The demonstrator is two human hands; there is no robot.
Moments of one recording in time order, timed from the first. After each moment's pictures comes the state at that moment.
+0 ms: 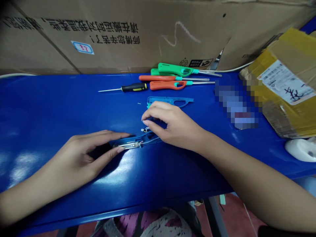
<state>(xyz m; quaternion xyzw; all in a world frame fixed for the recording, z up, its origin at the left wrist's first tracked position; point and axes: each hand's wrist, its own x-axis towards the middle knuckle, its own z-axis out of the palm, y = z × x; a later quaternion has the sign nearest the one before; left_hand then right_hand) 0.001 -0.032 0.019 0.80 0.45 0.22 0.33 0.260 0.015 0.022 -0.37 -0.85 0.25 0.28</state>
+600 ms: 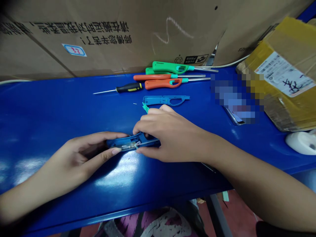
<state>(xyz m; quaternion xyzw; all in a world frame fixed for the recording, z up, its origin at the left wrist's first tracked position) 0.006 -0.029 0.021 0.73 0.49 0.22 0.44 0.264 -0.002 0.046 -0.33 -0.91 0.22 0.12</state>
